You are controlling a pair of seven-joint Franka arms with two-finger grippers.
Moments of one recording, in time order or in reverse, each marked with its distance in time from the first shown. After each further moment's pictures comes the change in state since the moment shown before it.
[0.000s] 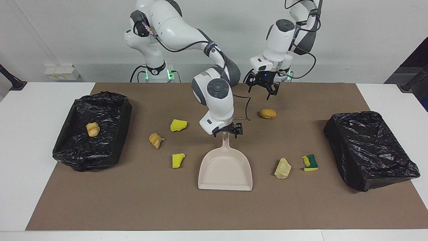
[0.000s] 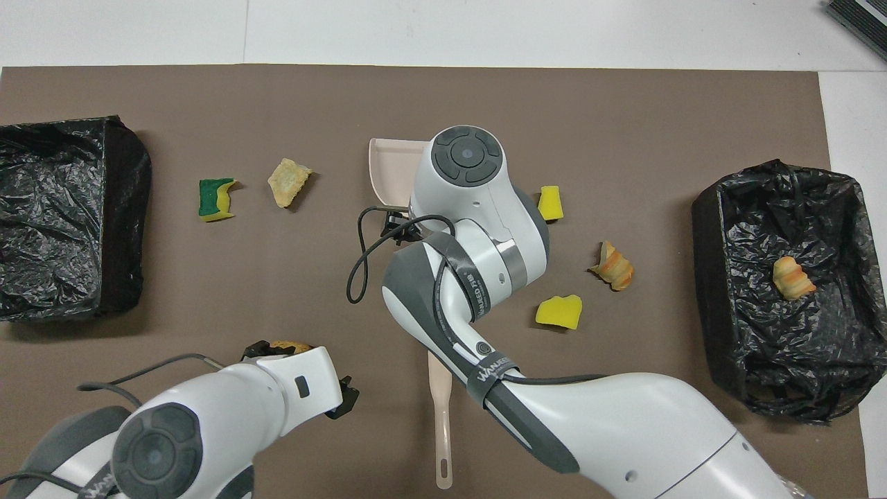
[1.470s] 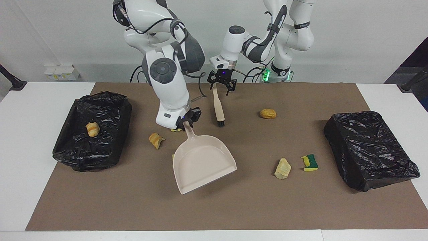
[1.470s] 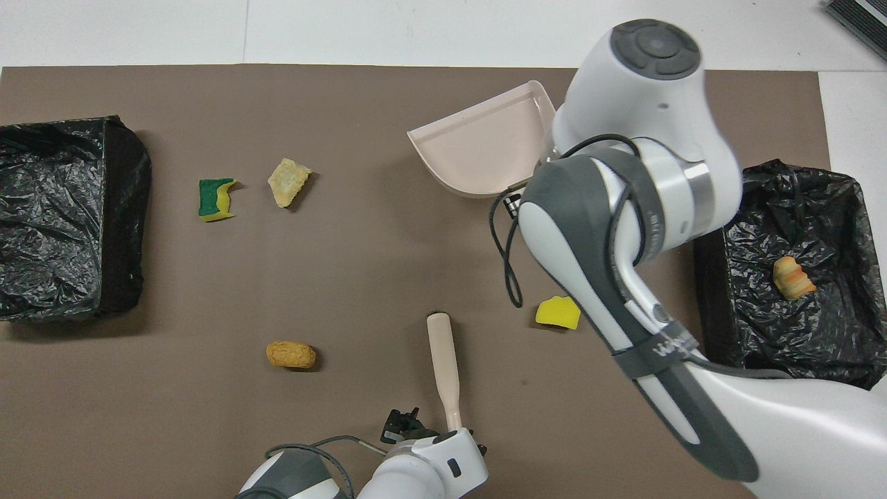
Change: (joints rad) left arm -0.119 0.237 -0.271 -0.016 -0.001 0.400 -0.501; right arm -0.260 -0.182 -0.015 0.074 -0.026 -0.383 -0.894
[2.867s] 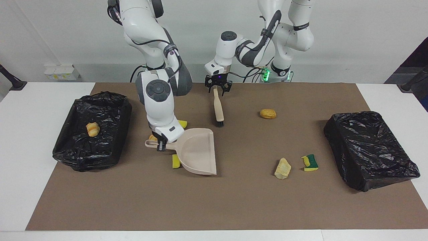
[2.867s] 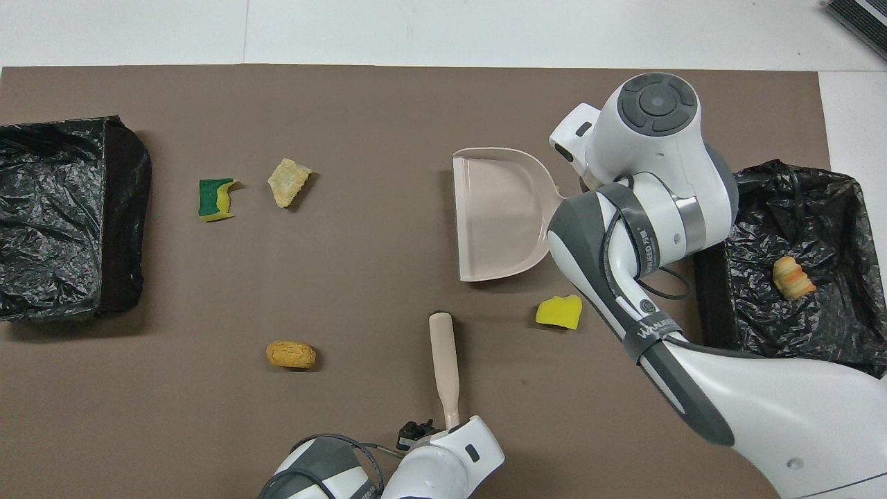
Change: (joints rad) left arm -0.023 0.102 -0.013 0.069 0.000 -0.072 -0.163; right arm -0.036 0.006 0.006 -0.255 -0.268 0.314 -0.980
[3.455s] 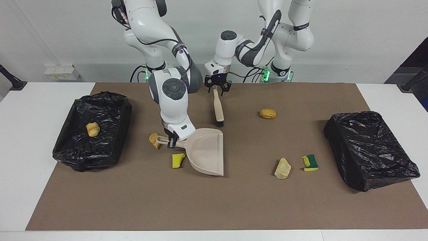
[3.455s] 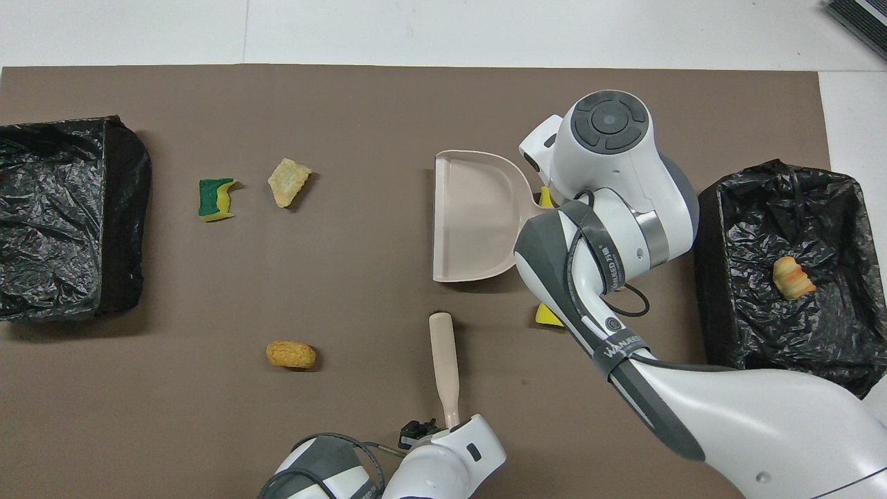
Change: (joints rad) left arm -0.001 0.000 0.001 0.009 0.000 -0.002 -0.005; right arm 0.061 0.000 0.001 -0.009 0.000 -0.005 0.145
